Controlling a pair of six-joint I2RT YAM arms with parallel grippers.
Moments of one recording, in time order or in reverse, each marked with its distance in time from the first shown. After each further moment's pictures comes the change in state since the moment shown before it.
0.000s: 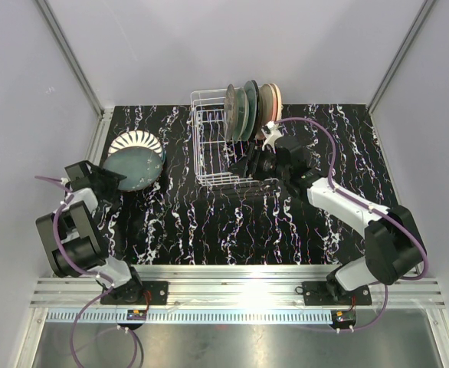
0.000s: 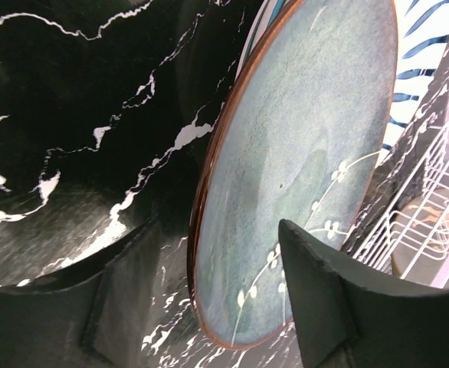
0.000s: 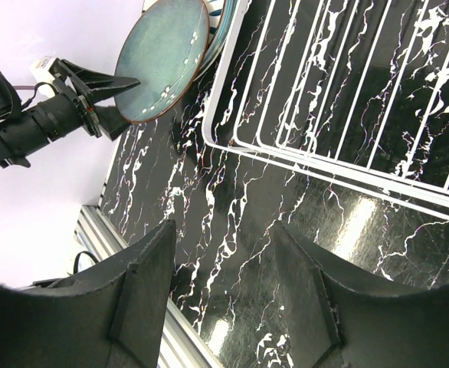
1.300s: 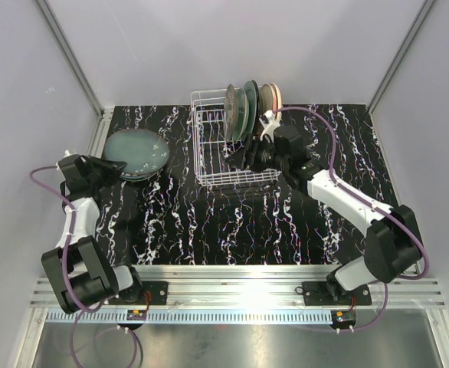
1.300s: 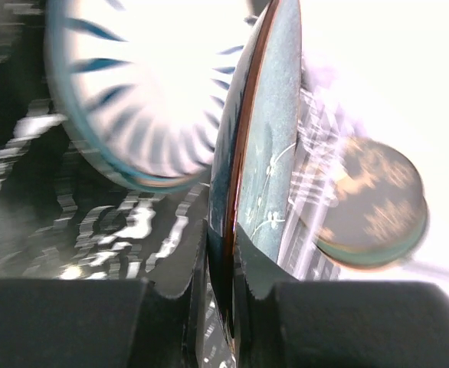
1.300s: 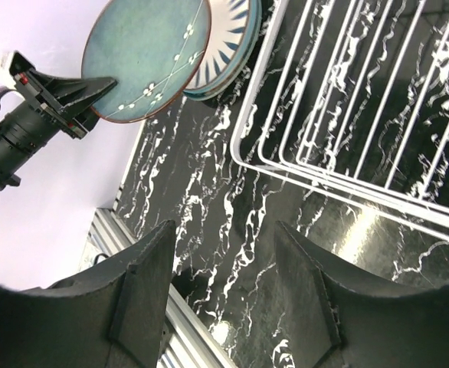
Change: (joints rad) left arm -0.029 -0.261 -0.029 0.065 0.126 -0.075; right arm -0.001 0.011 0.117 -0.090 -0.015 -0.003
